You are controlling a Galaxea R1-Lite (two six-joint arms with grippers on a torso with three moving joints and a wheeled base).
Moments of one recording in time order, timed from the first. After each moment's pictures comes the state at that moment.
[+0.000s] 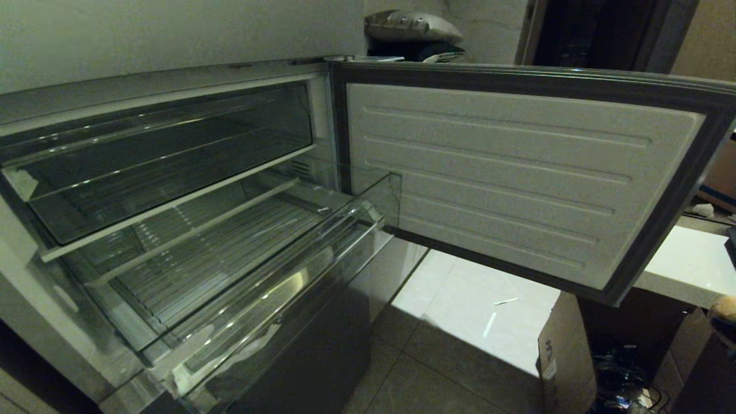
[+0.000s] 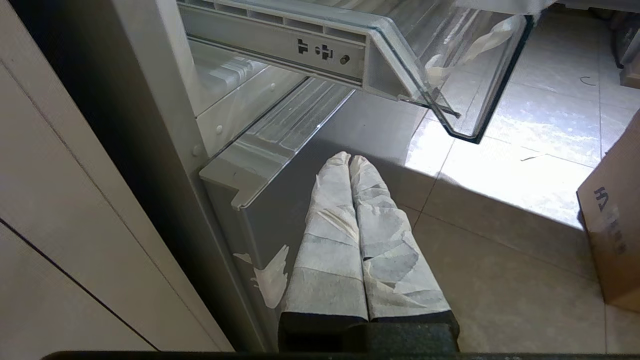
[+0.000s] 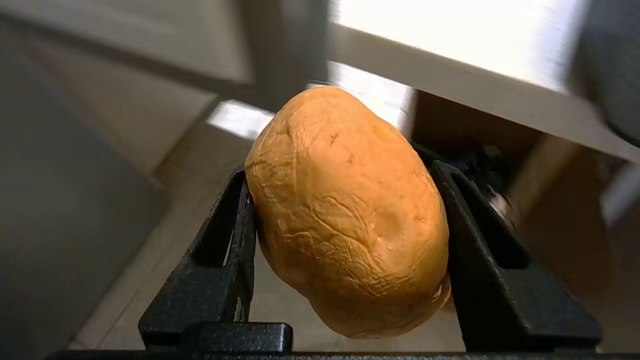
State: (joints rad) left arm 0.00 0.00 -0.04 0.09 0.00 0.01; right arm -0.59 1.07 -0.26 -0.47 0.42 -0.14
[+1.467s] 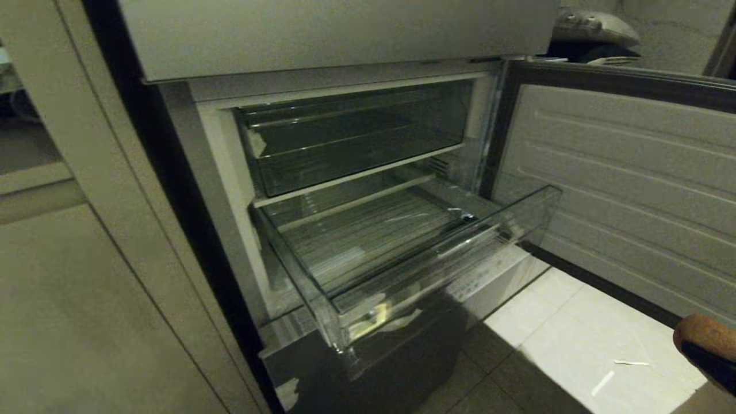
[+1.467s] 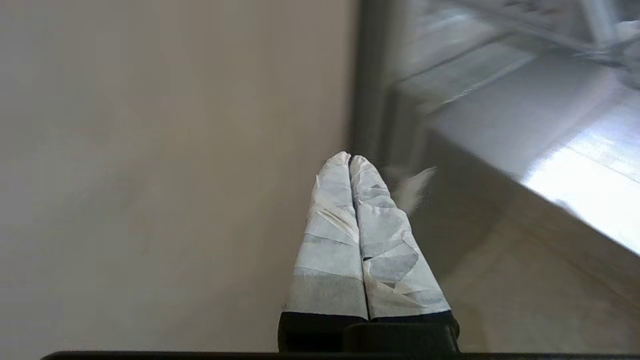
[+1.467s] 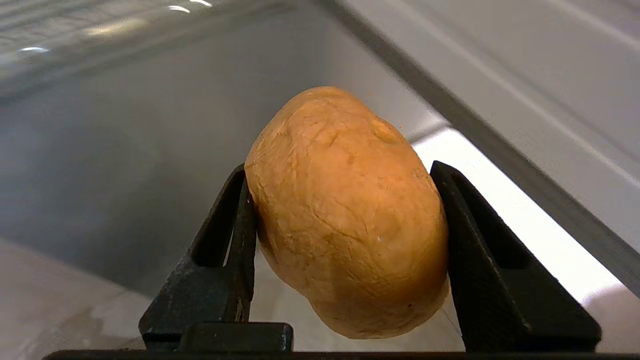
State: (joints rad) left arm 0.00 0.00 -0.04 0.09 0.00 0.01; right arm -0.51 0.94 -0.14 -0.49 0.57 -0.14
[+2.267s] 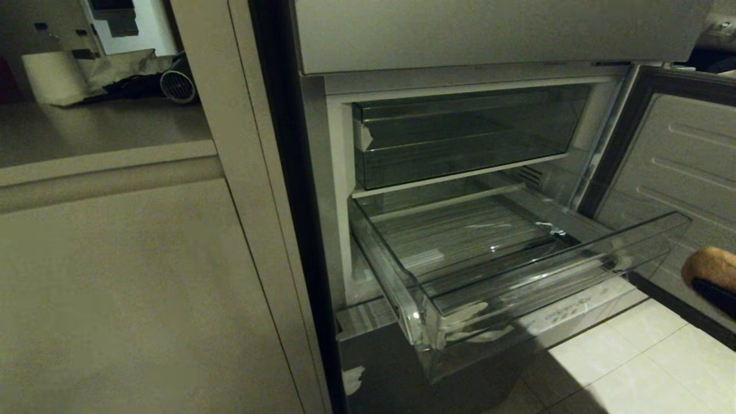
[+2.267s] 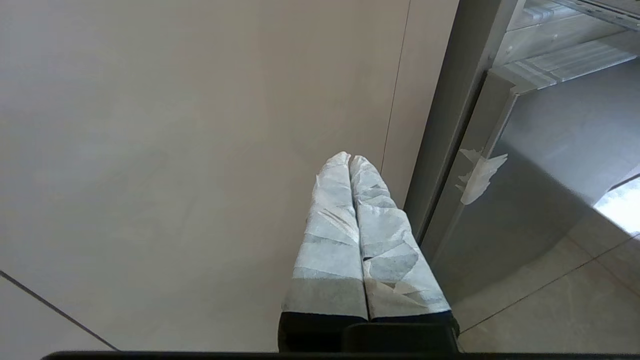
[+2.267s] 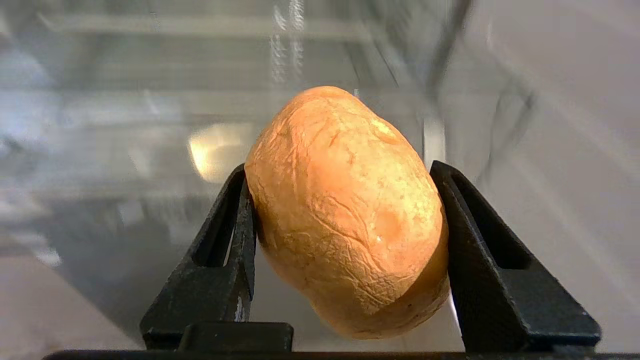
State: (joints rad) left arm 0.00 0.00 -0.04 0.09 0.00 0.01; right arm -0.47 1.01 -0.32 -0.63 0.68 -0.14
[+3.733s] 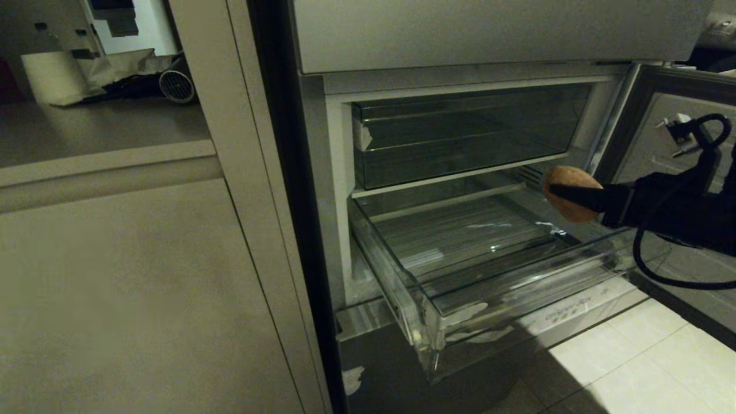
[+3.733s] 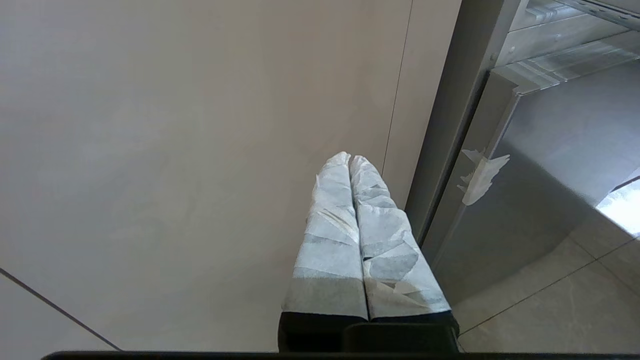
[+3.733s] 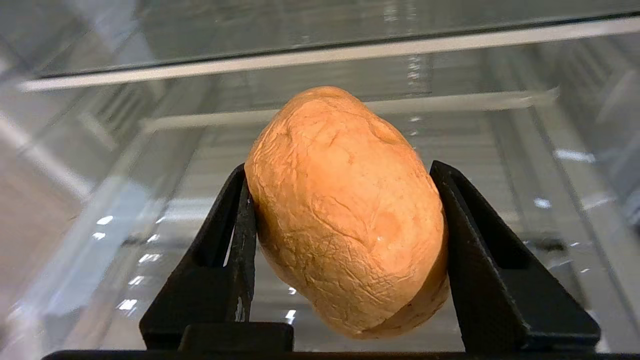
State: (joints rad) left arm 0.00 0.00 -0.04 0.09 0.00 0.01; right arm -0.01 1.58 -0.87 -0.62 0.50 0.09
